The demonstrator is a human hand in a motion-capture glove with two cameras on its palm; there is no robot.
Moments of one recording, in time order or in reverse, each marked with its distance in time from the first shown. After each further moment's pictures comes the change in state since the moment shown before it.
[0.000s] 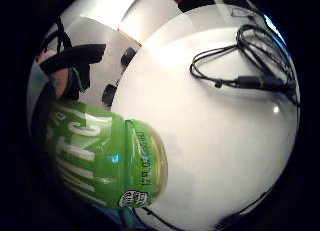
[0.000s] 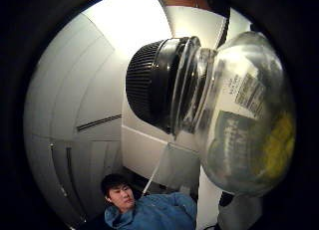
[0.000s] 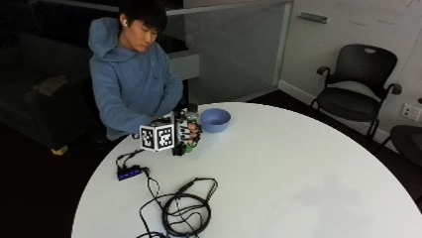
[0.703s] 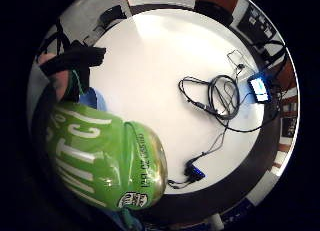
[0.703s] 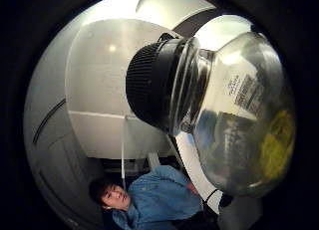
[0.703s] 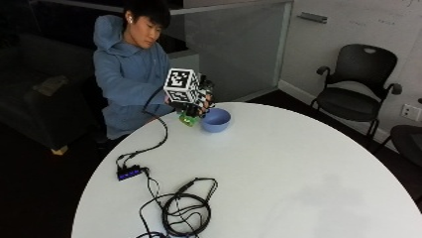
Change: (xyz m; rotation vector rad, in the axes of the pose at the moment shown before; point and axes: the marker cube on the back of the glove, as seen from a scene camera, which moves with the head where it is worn) arm -0.119 -0.033 0.035 -0.424 0.611 -0.034
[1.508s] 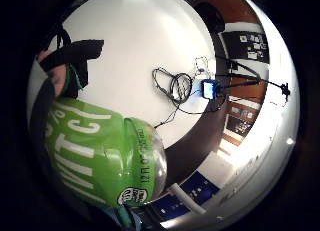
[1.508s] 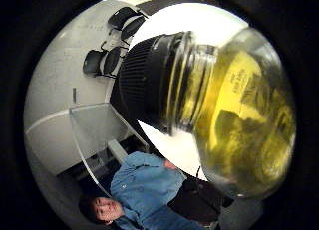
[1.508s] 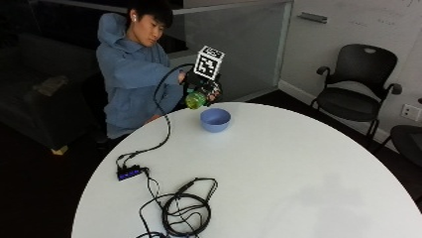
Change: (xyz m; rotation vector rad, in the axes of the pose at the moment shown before) arm -0.086 -0.024 0.024 -0.352 0.604 0.075
